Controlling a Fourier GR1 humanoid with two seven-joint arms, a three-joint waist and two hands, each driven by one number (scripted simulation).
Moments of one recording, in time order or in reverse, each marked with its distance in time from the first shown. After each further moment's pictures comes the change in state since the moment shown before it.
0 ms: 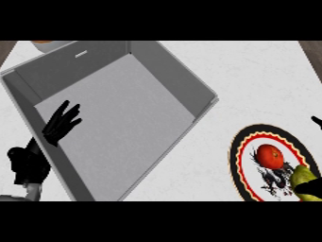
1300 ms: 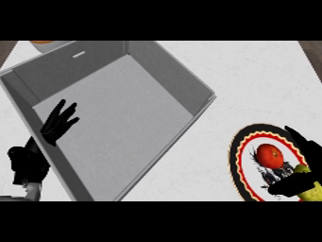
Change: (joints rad) left arm 0.008 -0.040 0.047 -0.006 -0.061 -0.016 0.018; right arm -0.066 0.161 0.106 0.010 0.177 0.062 0.286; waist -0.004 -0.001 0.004
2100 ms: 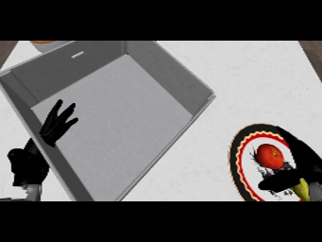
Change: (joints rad) left arm 0.016 -0.032 0.026 -0.019 -0.043 -0.014 0.009; right arm -0.022 0.099 -0.013 0.107 0.090 -0.019 -0.068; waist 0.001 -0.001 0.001
